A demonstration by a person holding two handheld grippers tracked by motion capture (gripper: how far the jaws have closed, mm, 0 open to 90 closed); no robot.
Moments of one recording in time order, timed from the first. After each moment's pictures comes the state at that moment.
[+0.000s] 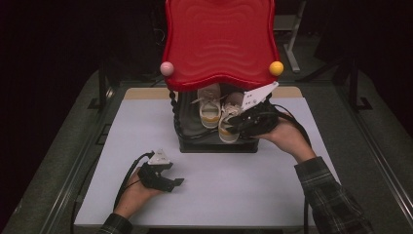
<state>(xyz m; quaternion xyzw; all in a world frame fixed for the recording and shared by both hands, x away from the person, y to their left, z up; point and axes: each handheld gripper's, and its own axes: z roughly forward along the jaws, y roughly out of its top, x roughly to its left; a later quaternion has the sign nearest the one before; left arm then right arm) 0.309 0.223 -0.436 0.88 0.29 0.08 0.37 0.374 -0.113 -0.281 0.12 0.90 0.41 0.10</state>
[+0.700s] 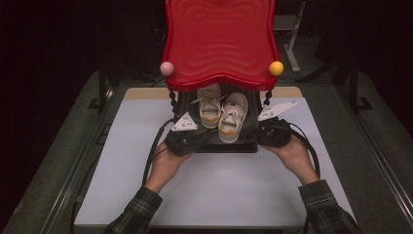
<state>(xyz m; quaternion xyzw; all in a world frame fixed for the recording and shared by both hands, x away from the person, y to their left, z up) 0.352 0.137 -0.350 0.84 0.25 0.12 0.46 0.359 -0.148 -0.331 0.26 0.87 0.42 0.10</state>
